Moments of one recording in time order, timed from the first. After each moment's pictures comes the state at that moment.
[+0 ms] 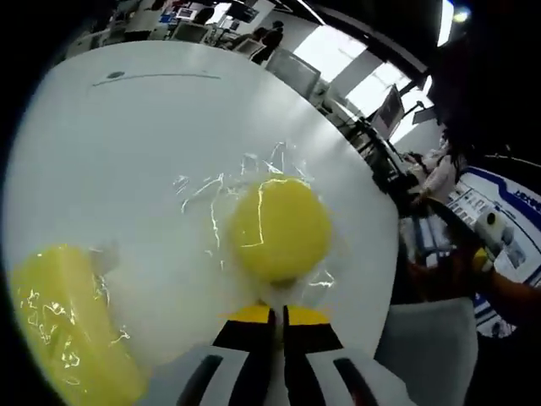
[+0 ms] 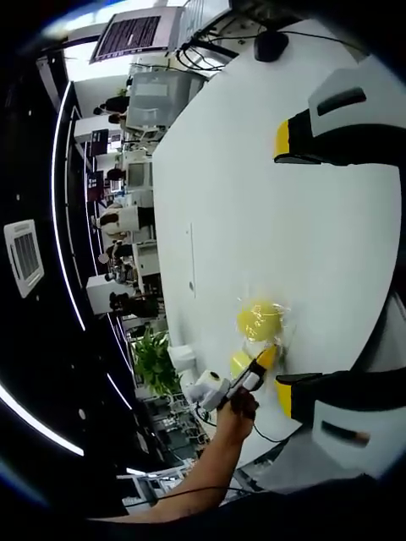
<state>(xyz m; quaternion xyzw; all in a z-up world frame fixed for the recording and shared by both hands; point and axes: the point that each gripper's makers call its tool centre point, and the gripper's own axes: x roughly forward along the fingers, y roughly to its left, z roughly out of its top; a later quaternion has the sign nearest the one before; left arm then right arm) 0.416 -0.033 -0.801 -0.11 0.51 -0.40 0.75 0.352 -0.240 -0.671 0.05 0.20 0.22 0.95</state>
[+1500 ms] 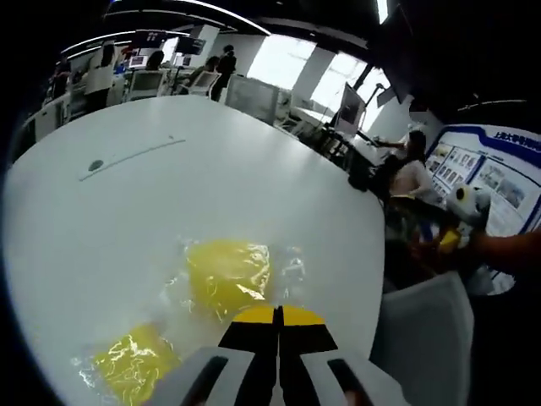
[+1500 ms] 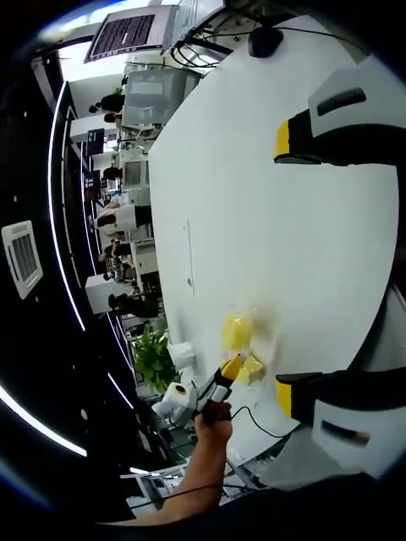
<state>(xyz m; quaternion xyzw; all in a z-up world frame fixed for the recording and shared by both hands) 0.429 -0.016 -0.721 0.01 0.40 -0.48 0.78 0.350 -0.235 -0.671 0.06 0.21 0.22 0.95</state>
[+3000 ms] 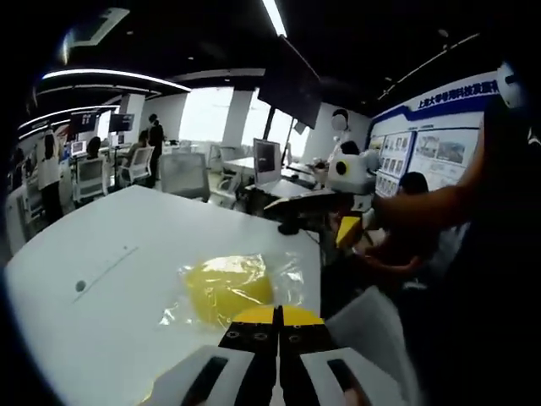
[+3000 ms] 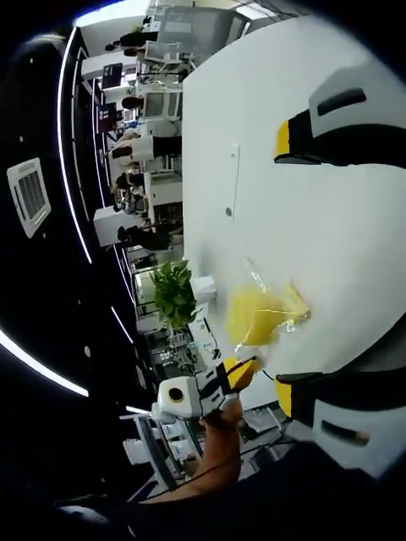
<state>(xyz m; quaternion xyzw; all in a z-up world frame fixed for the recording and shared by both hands) 0.362 -0.034 -0.568 0.04 0.23 -0.61 0.76 0.406 -0.145 -0.561 0.06 0.17 0.40 0.90</state>
